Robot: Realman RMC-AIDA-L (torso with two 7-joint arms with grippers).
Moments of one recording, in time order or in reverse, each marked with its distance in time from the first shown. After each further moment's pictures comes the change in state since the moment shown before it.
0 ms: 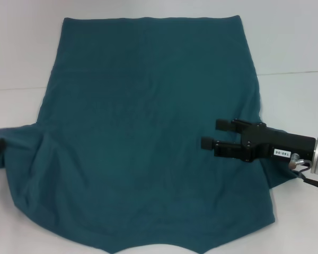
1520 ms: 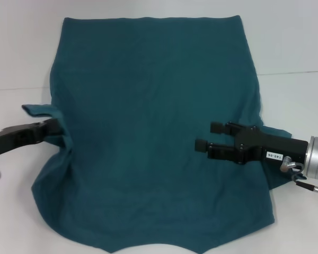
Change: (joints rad) left arm -0.078 -0.038 0.042 0.039 -0.037 0.211 -0.065; right arm 0.005 0.019 -0.002 0.018 0.002 0.029 -0.008
